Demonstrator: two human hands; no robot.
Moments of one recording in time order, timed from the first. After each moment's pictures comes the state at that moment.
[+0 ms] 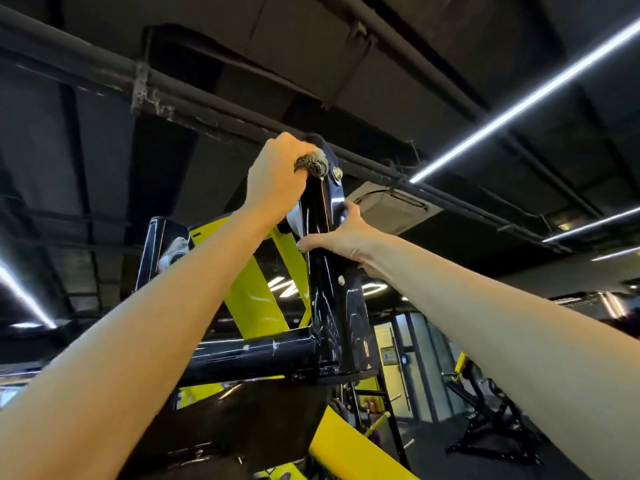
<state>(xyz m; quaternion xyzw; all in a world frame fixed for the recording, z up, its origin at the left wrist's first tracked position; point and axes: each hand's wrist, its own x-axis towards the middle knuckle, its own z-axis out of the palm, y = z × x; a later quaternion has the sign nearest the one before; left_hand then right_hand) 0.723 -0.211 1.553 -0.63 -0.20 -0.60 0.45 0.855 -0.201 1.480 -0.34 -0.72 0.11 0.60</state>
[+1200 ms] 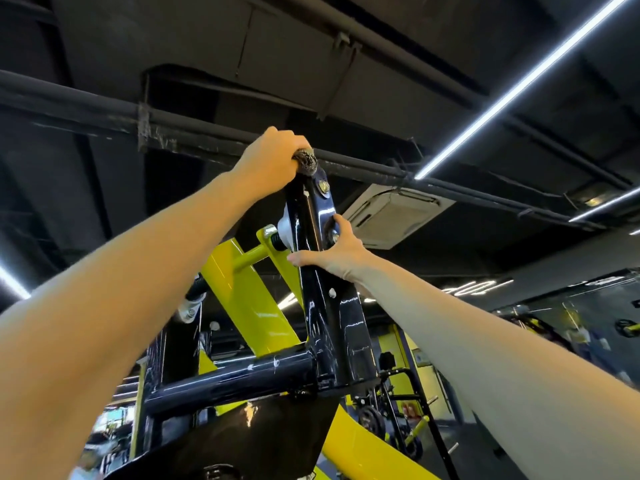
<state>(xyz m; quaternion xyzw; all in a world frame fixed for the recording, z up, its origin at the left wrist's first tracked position) 0.738 -0.252 1.599 -0.67 -0.30 -0.39 0.56 0.859 -0.191 1.469 -0.29 -0.71 0.14 0.62</state>
